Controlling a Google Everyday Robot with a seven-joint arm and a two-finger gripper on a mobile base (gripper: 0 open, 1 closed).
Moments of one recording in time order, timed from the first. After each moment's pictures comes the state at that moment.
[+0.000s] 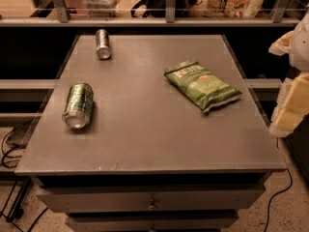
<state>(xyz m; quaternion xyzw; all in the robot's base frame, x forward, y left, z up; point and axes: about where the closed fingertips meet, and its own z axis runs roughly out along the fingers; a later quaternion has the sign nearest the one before) 0.438 -0.217 0.976 -0.60 0.78 -0.03 0.16</state>
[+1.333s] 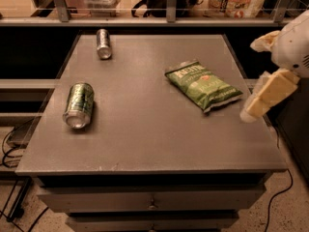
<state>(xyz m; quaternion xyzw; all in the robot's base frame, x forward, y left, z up) 0.482 -0.188 0.964 -0.58 0.76 0.05 0.28</state>
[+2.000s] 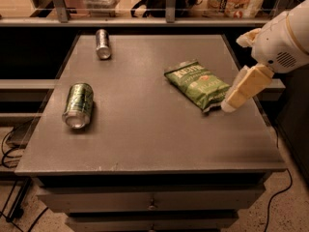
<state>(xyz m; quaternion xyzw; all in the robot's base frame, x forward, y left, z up) 0.517 -0.165 0.956 -0.57 0.76 0.06 0.31</state>
